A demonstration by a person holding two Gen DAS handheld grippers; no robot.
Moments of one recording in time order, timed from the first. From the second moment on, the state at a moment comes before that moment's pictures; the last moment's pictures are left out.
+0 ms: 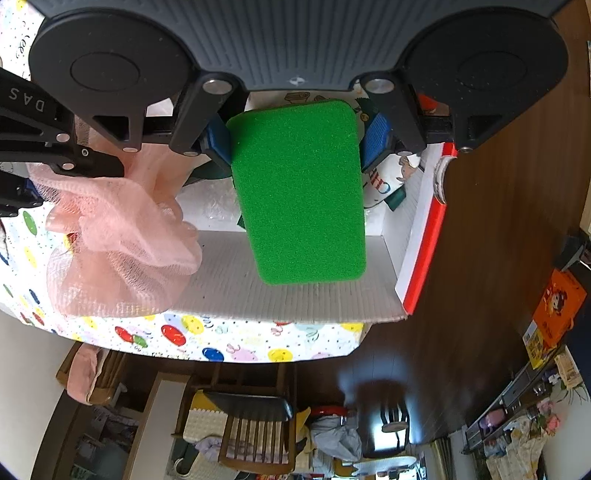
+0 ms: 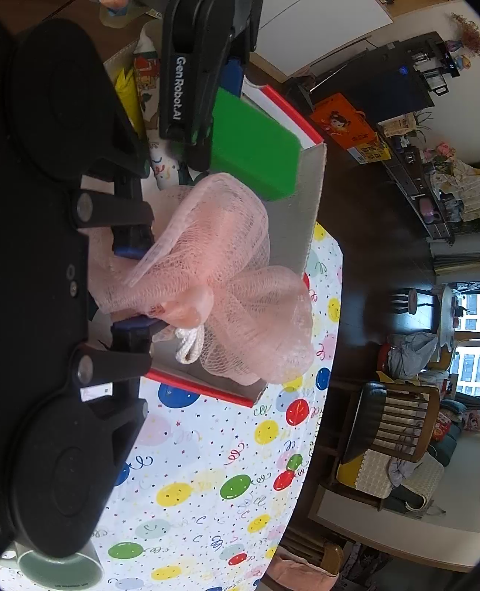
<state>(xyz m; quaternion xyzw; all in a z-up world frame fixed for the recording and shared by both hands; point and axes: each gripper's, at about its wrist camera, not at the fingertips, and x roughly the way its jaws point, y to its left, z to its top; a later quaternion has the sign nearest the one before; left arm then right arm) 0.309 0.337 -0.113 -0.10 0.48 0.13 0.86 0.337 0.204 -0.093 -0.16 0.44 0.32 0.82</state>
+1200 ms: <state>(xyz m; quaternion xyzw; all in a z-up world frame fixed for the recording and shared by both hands) 0.268 0.298 -0.081 -0.06 0.43 0.13 0.89 0.290 0.161 -0.041 -0.12 0.38 0.37 0.84</state>
